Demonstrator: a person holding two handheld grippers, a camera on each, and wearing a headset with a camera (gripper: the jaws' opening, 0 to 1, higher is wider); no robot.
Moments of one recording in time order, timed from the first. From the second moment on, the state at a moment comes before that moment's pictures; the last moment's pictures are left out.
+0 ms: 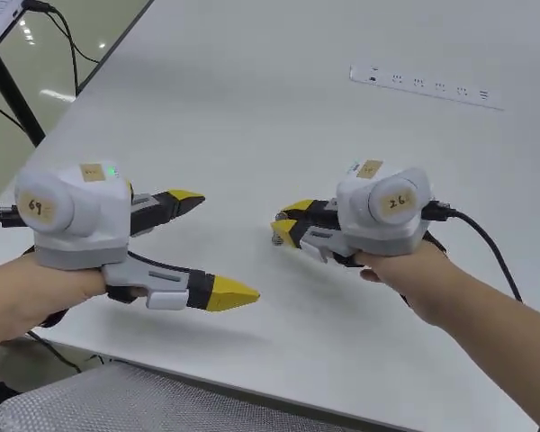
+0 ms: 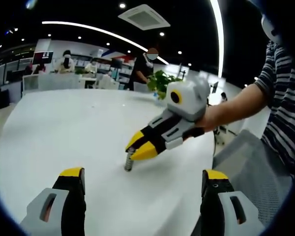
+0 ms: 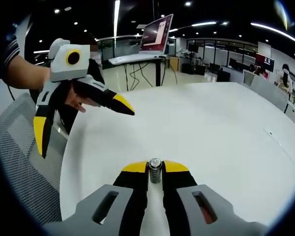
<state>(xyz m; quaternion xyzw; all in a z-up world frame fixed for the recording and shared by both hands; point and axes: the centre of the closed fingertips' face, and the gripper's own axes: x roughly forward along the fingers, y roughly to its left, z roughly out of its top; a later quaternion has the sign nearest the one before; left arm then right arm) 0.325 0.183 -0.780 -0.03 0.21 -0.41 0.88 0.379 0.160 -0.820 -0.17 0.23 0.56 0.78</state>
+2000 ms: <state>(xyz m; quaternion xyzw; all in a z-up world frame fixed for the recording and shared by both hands) 0.341 0.161 -0.763 -0.04 0.20 -0.41 0.89 0.361 0.032 -0.773 -0.12 0.19 0.49 0.84</state>
